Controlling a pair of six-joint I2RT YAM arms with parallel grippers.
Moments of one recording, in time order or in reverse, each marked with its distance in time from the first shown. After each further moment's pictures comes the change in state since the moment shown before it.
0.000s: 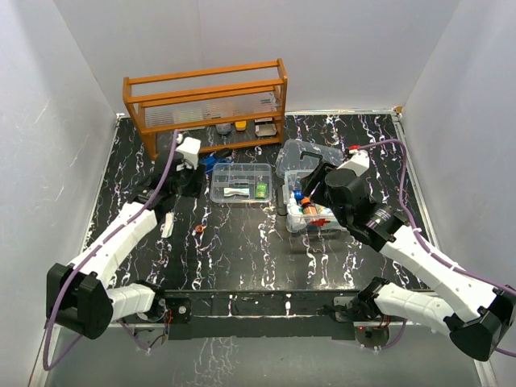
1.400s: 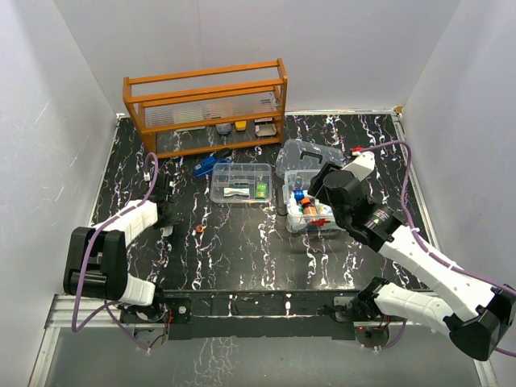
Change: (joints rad) left arm 0.252 0.208 -0.239 -0.103 -0.152 -0.437; right arm -0.002 0.002 -0.013 -0.020 0.157 -0.046
